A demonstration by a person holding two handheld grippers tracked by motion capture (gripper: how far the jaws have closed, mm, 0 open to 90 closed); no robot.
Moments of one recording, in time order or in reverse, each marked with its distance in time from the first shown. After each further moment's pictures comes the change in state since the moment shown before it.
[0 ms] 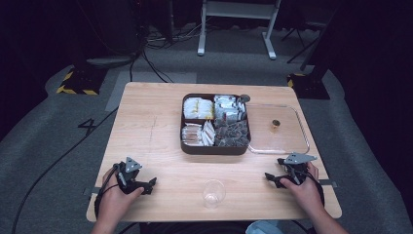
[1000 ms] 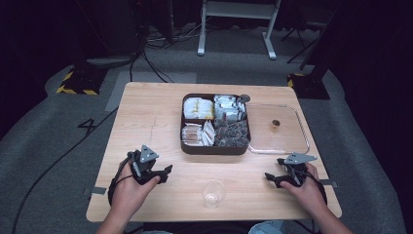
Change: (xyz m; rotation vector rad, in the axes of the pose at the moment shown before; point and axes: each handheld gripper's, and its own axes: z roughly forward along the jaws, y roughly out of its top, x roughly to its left) left arm -0.051 0.071 -0.042 -0.077 -0.076 0.044; right arm 0.000 0.000 0.000 -0.001 0.003 -0.002
